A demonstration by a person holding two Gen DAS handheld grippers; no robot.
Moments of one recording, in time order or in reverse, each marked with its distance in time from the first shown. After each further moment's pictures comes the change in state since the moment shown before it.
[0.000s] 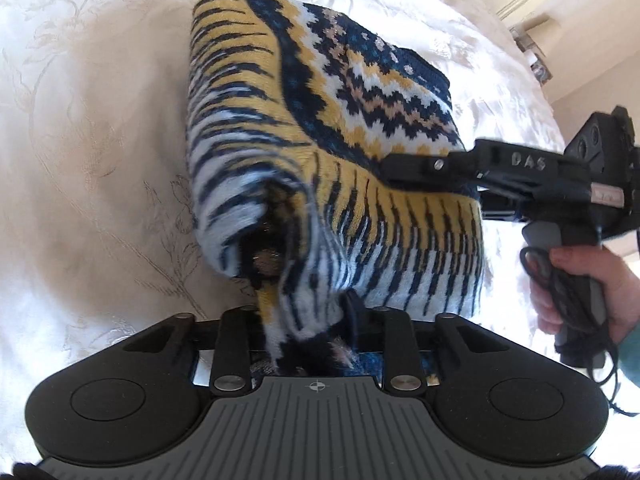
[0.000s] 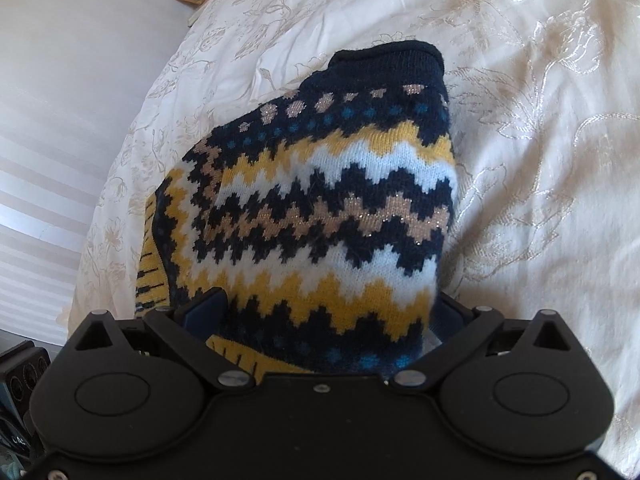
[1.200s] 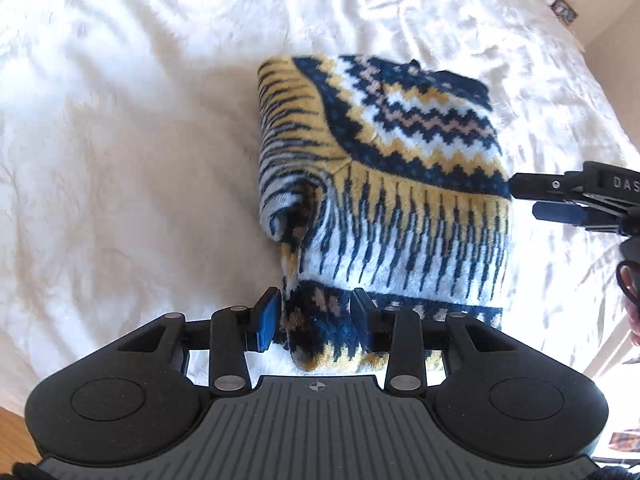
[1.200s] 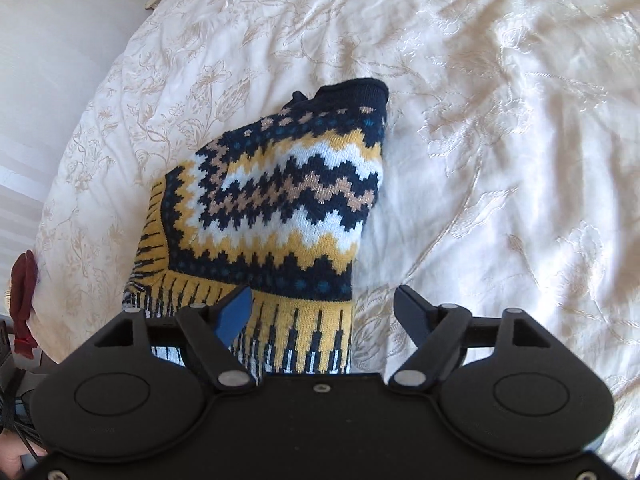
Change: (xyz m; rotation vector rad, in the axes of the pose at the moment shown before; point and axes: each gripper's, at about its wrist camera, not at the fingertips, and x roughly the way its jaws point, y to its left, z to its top) left arm -0.050 -0.055 -0.067 0.104 0.012 0.293; right arm -0.181 -0.003 -0.241 0.055 -0.052 -0.217
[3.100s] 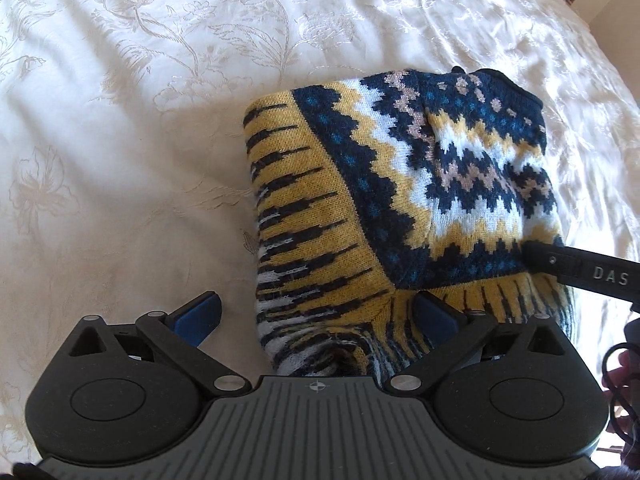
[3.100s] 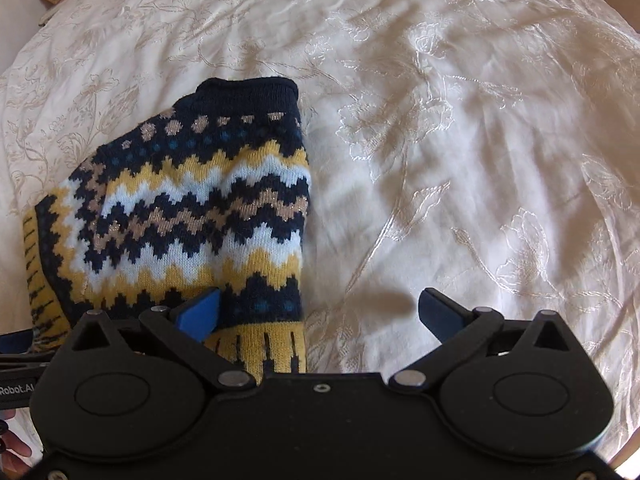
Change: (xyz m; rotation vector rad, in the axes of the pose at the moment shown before) left arm 0.071 0.026 0.067 0.055 0.039 0.033; right arm 0.050 0.031 -0.024 0.078 -0.079 -0.436
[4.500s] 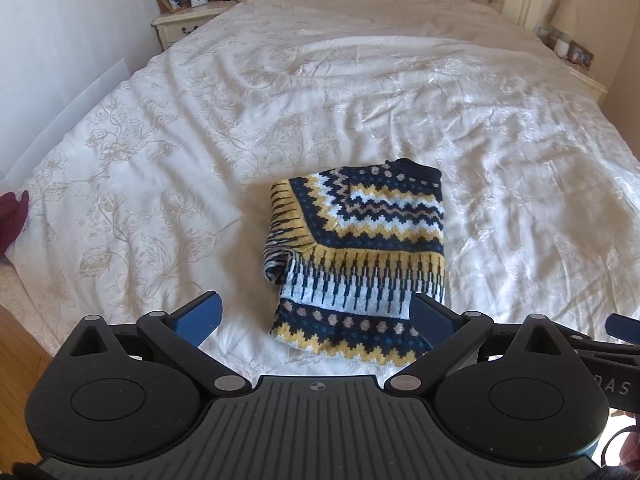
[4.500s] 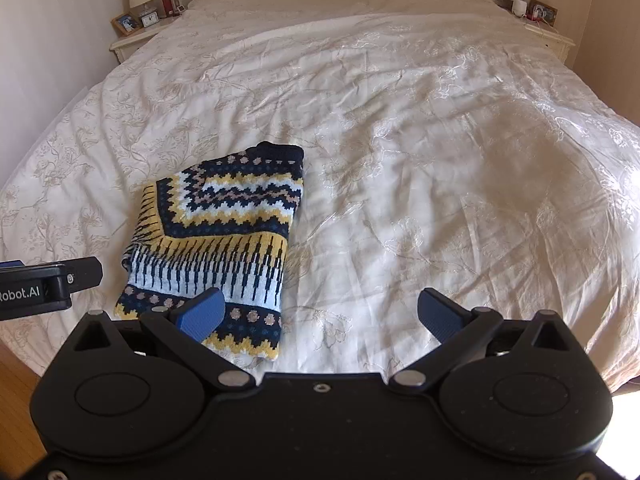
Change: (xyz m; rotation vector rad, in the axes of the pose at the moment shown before) left arm -0.200 -0.129 -0.099 -0.085 -0.296 0.245; right arm -0.198 -0.060 -0.088 -0.121 -0.203 0.111
